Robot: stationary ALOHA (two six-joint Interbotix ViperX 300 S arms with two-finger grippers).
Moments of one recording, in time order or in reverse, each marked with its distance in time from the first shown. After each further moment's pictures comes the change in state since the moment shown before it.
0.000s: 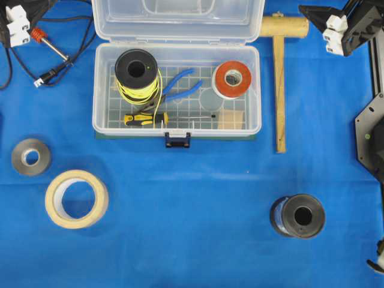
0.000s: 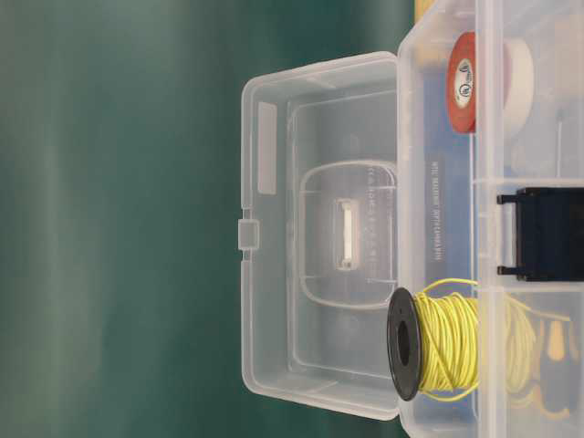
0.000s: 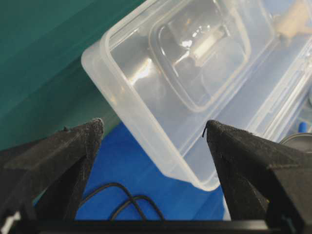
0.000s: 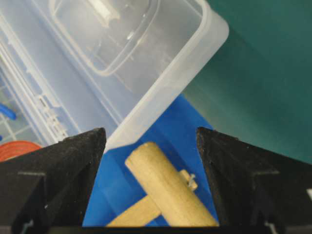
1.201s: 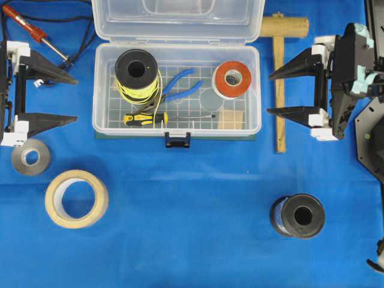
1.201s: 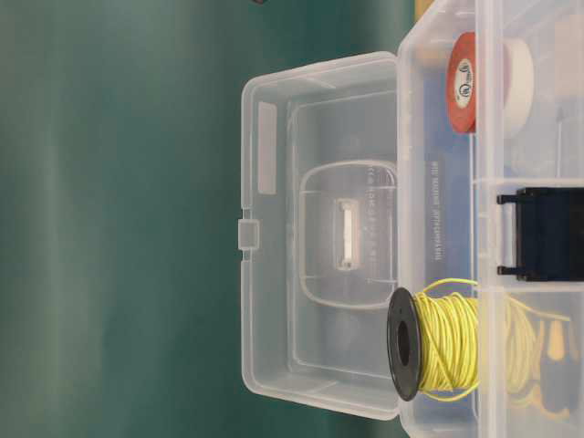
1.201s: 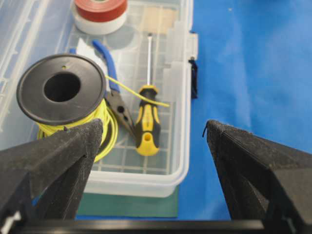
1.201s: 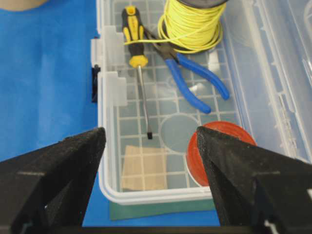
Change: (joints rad) left arm -0.600 -0.040 0.086 -0.005 0.066 -0.034; right arm 0.549 0.031 0.005 0.037 0.040 0.002
